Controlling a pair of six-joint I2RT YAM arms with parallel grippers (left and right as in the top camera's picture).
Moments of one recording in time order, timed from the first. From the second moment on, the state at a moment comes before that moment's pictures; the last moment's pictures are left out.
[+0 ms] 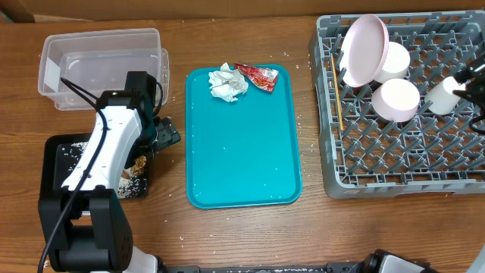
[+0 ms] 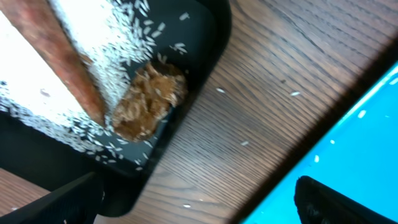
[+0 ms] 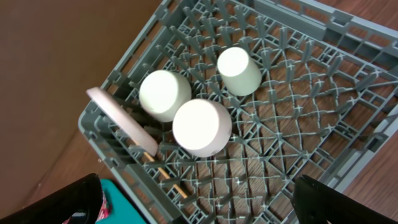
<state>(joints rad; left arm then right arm) -0.01 1.70 1.25 -1.10 -0.14 -0.60 -0.39 1.39 1.84 -1.30 0.00 0.57</state>
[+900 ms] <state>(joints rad) -0.01 1.70 1.25 -1.03 0.09 -0.58 -0.41 1.41 1.84 -1.30 0.00 0.57</state>
